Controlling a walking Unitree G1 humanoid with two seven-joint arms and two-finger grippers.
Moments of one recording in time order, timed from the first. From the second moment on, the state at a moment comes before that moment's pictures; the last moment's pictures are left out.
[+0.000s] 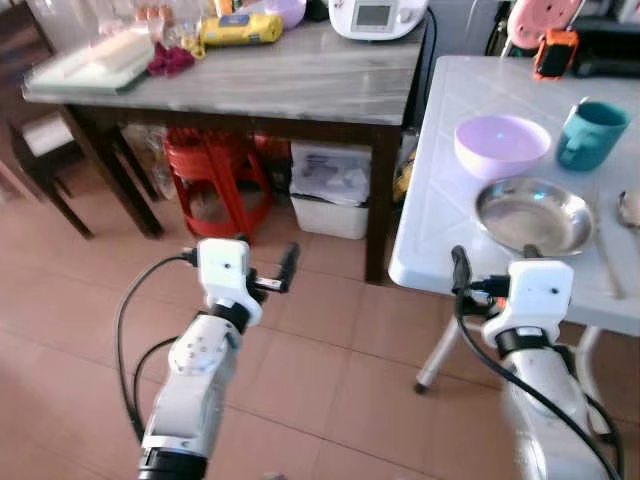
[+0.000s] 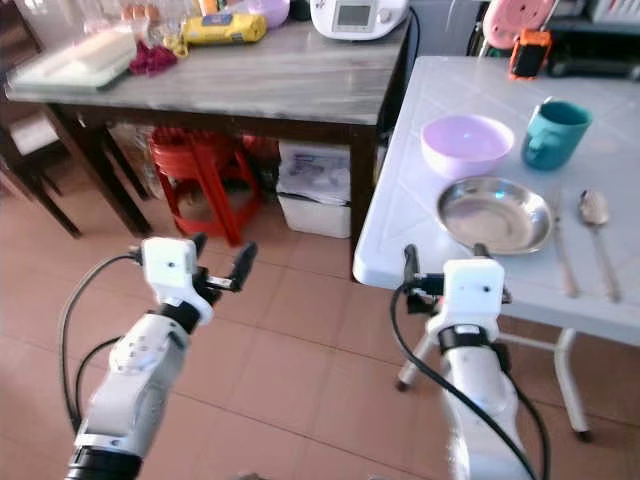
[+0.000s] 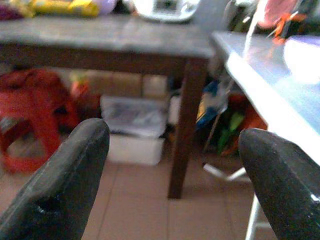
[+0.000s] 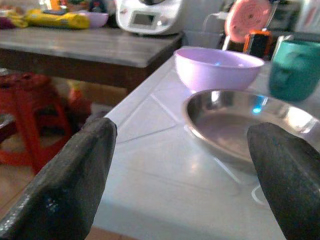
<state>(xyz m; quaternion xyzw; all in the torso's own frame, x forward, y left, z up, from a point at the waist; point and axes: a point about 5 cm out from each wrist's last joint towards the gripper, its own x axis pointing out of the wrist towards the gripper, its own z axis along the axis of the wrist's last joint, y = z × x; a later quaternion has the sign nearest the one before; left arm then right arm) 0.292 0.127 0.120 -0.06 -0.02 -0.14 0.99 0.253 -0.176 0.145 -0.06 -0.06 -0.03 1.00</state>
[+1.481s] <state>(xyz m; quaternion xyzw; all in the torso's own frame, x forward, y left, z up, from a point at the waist) 0.290 0.115 0.122 -0.09 -0.04 -0.18 0.98 0.250 -0.177 0.147 -0.07 -0.07 -0.03 0.99</state>
